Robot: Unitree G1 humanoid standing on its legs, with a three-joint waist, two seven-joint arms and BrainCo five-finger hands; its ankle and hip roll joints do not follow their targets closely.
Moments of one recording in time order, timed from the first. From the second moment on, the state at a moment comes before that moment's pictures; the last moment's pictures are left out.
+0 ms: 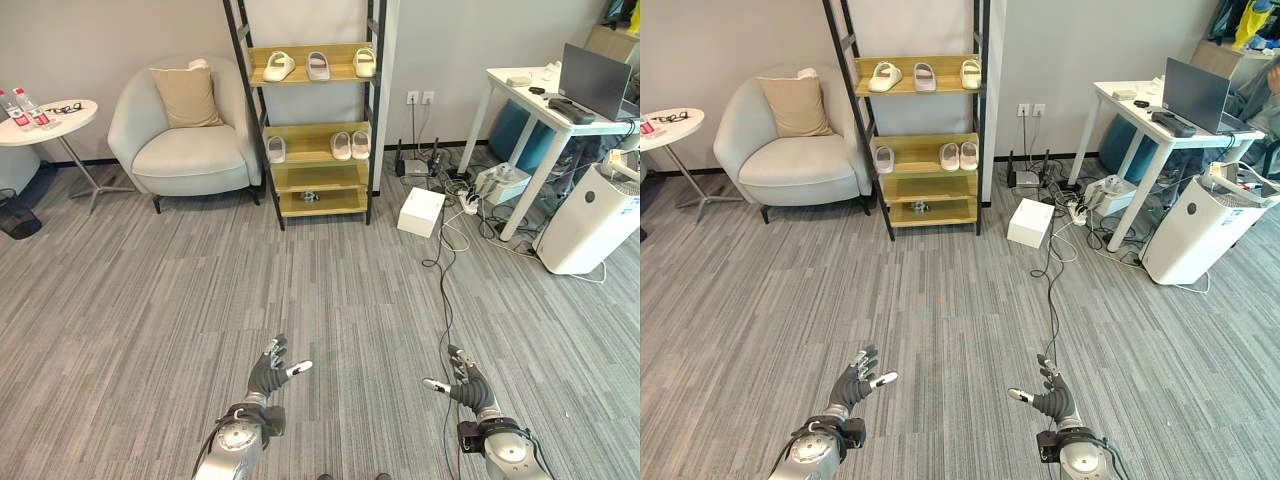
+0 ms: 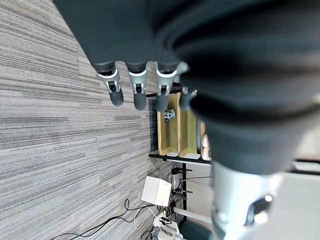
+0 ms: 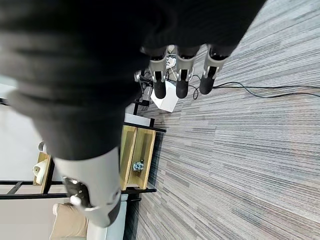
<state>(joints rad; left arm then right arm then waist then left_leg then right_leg) 0.13 0.26 -0.33 0.41 -0.35 -0.14 0.16 0.20 -0.33 0.23 0.35 0.14 -0.12 -0.17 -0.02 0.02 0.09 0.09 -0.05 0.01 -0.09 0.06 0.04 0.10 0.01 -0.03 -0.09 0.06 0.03</state>
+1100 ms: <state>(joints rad) 0.07 0.33 -0.30 0.44 -0.29 -0.13 0.16 0.11 -0.34 0.22 0.38 0.09 -0.10 -0.16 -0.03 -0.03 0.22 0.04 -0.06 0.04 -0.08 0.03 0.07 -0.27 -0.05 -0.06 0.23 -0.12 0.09</state>
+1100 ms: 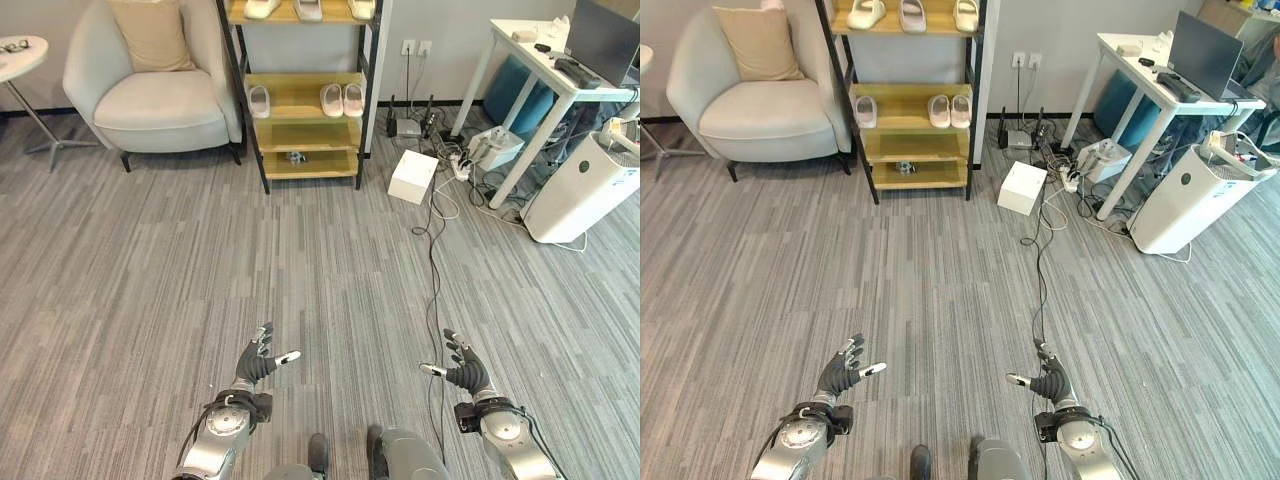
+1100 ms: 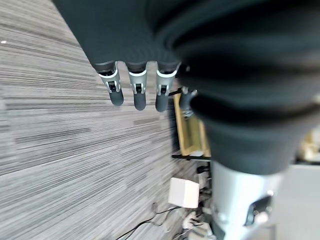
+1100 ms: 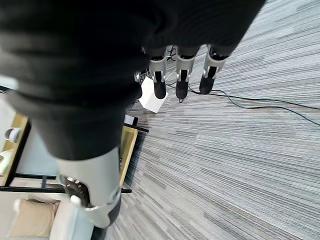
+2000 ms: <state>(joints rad) 0.12 0.27 -0.30 0.41 -0.29 -0.14 0.13 0.13 -0.40 0.22 0.37 0.10 -0.10 -0.13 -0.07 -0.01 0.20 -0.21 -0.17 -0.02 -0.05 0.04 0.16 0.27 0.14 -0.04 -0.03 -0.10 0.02</state>
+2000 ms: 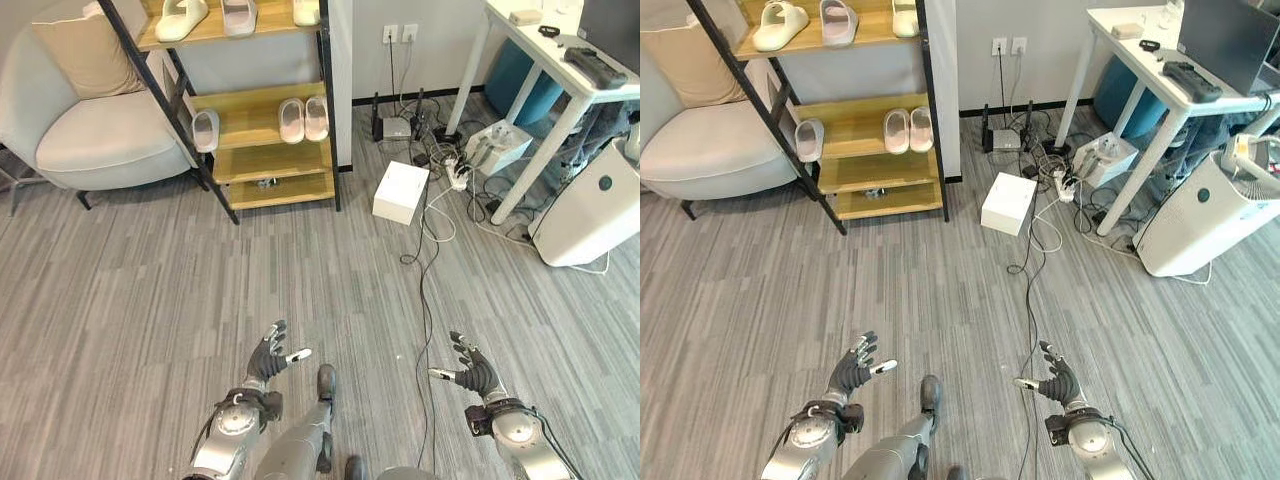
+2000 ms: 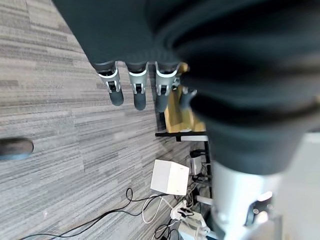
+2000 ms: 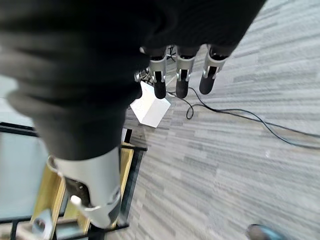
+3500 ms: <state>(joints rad) 0.02 0.28 -0.35 0.46 -0.30 -0.12 0.11 0.17 -0.37 0.21 0.42 0.14 -0.08 -0.10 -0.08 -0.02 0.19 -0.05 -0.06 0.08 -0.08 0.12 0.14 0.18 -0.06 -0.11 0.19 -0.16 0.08</state>
